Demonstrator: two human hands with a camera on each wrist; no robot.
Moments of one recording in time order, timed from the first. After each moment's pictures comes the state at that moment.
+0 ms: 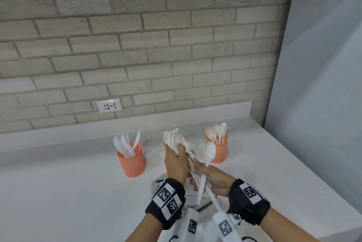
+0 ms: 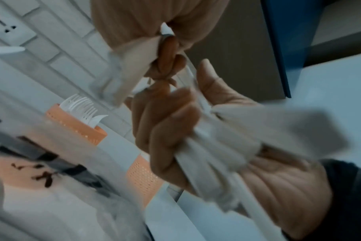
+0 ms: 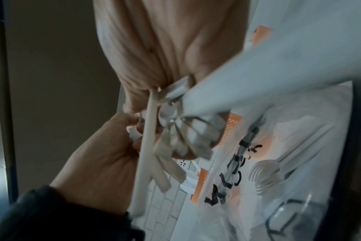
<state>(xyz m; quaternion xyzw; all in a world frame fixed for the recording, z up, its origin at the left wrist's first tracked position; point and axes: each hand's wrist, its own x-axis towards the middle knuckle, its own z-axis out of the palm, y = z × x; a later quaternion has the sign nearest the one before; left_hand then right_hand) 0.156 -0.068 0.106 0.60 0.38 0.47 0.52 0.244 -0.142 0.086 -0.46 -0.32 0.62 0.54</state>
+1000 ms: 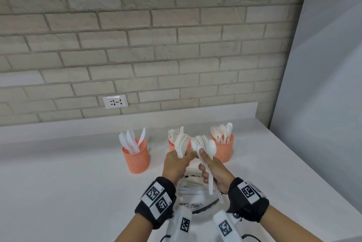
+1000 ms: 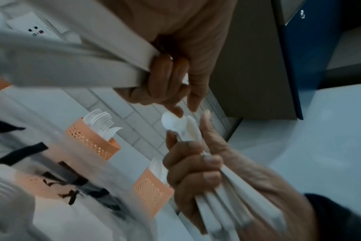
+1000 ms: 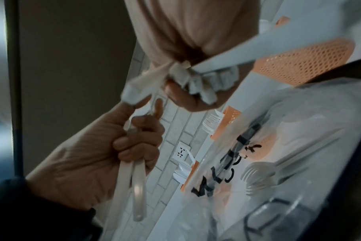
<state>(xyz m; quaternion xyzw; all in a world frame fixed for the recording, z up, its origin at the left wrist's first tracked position) 0.129 -0.056 0.109 0.66 0.38 0.31 0.57 0.239 -0.129 0.087 -0.56 -0.27 0.50 0.61</state>
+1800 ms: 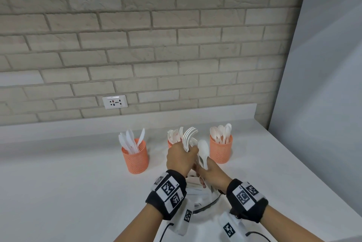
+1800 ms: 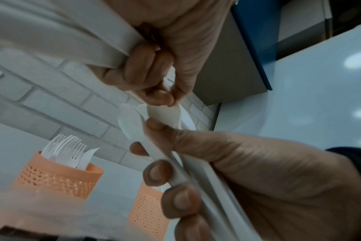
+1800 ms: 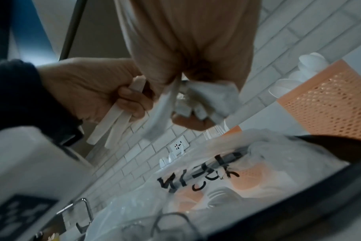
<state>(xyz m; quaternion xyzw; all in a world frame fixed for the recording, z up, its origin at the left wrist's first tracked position) 0.149 -0.059 0.121 0.76 0.44 0.34 0.35 0.237 -0.128 0.080 -0.64 -0.48 0.36 0.48</state>
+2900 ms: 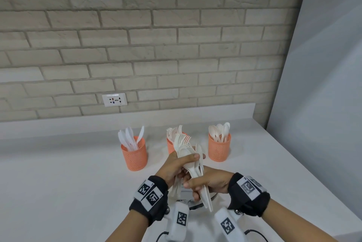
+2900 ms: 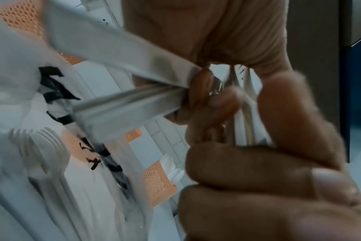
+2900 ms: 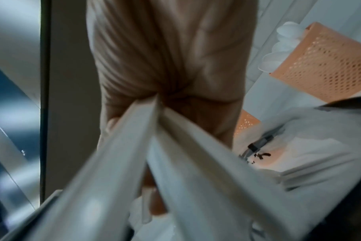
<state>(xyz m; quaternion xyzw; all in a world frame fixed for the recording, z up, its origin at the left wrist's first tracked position) 0.120 -0.056 0.103 0.62 0.21 0.23 0.72 0.228 -0.147 0.104 -0.53 -0.46 0.62 0.36</state>
